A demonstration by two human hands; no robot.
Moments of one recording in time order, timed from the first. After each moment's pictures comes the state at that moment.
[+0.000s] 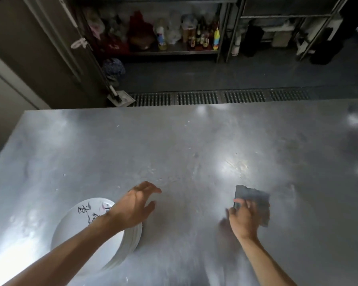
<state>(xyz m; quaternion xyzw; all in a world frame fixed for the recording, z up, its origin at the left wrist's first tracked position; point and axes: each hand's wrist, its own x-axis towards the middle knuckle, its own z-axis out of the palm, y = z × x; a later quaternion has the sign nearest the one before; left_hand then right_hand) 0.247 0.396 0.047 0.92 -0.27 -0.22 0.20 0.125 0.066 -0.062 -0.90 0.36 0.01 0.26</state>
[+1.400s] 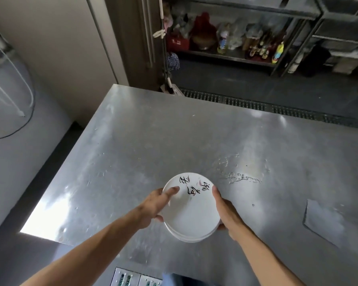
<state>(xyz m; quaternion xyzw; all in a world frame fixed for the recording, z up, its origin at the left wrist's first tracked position) 0.193 0.608 0.038 0.71 0.25 -0.35 0.55 0.176 0.376 0.020 -0.72 0.34 0.32 0.52</state>
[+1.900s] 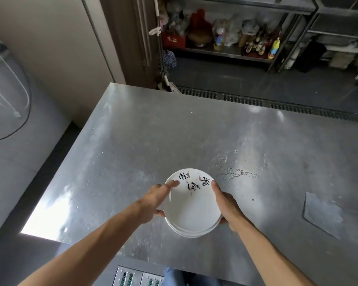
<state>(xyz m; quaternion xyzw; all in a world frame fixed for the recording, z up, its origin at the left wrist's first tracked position) 0.196 0.603 0.063 0.69 0.28 -0.37 0.56 0.176 0.380 0.027 -0.74 0.34 0.30 0.50</state>
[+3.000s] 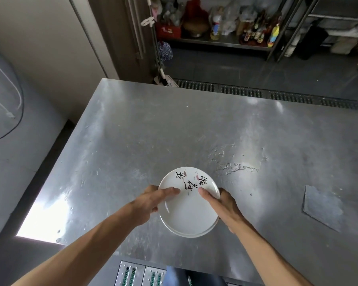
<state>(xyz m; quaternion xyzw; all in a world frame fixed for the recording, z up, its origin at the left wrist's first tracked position) 0.187 0.611 0.061 0.66 0.20 -0.38 0.62 0.167 0.364 0.004 -0.78 0.24 0.23 0.53</state>
